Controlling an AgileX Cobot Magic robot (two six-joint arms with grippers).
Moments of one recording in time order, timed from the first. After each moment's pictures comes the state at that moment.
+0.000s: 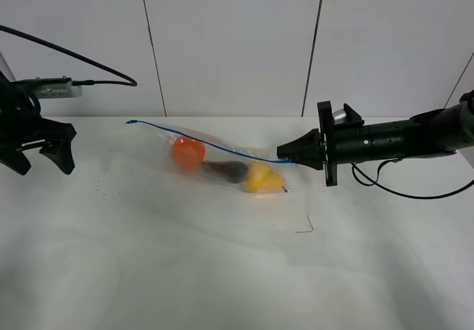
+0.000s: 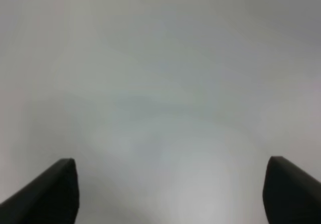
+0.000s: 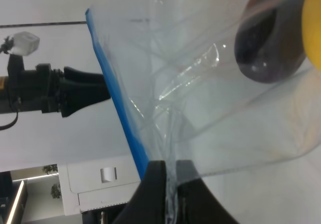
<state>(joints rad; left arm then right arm) 0.06 1.73 -1.30 0.00 1.10 0.09 0.00 2.04 -1.07 1.52 1.20 -0.82</state>
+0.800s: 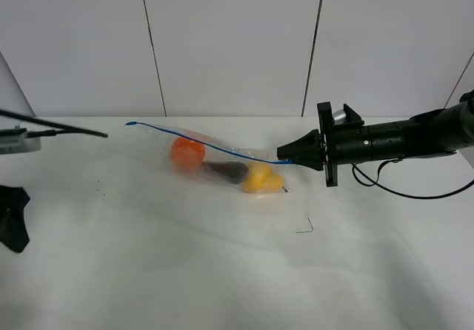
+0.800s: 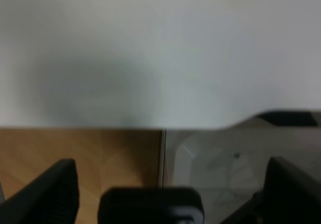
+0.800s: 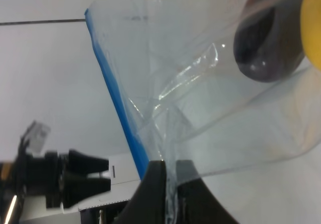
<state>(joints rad) 0.06 1.24 -0.81 0.01 1.18 0.01 0.00 2.04 -1.07 1.51 1.20 -0.82</state>
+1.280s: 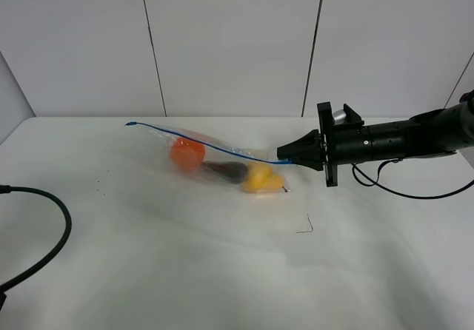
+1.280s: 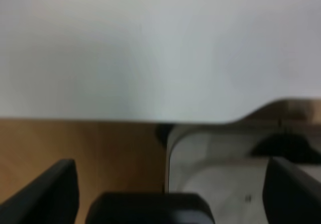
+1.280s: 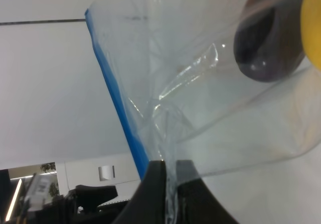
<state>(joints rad) 0.06 0.76 -0.50 0.01 1.06 0.01 0.00 2.04 -1.07 1.51 1.20 -0.82</state>
